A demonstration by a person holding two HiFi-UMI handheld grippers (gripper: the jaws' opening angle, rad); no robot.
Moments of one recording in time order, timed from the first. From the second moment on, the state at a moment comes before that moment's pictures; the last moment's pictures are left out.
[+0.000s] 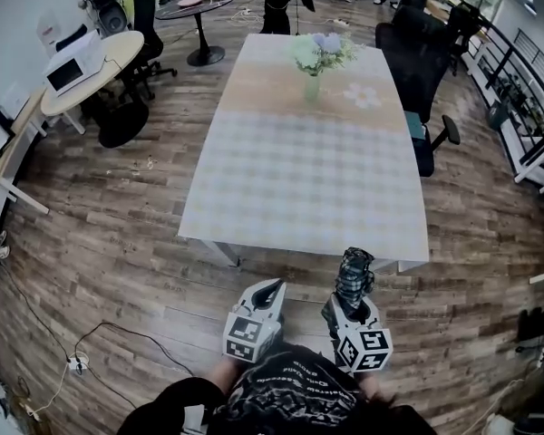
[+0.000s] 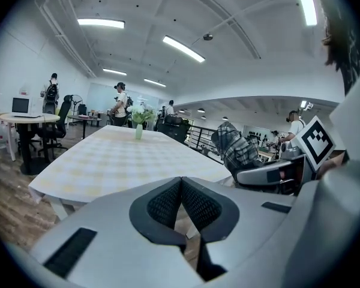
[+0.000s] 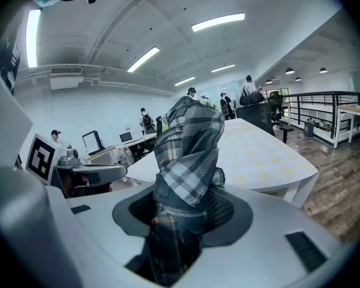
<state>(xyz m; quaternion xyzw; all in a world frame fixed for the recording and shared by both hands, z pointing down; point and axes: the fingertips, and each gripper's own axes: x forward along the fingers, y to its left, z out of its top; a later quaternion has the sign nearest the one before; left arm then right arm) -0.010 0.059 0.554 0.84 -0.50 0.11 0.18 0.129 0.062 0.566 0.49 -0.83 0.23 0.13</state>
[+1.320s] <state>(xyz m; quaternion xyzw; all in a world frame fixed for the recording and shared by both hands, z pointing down) -0.046 -0.118 0.558 0.86 -0.46 0.11 0.16 0.093 -0.090 0.578 0.53 -0.80 0.24 0.13</state>
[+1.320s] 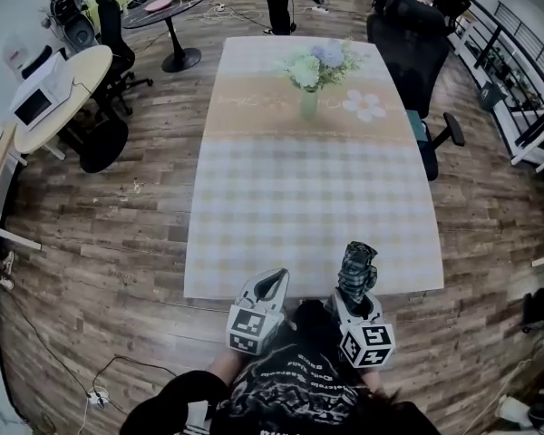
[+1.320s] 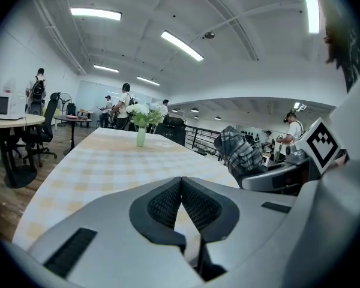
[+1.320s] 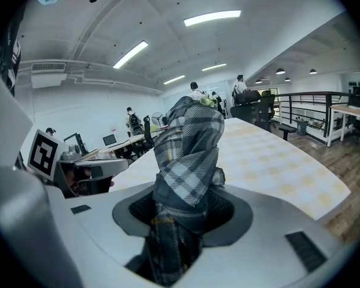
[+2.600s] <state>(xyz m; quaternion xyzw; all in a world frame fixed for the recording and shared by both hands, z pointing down) -0.060 -0.217 0.557 0.83 -0.52 0.12 0.17 0.135 -0.304 0.567 0.51 -0.80 0.21 0.22</state>
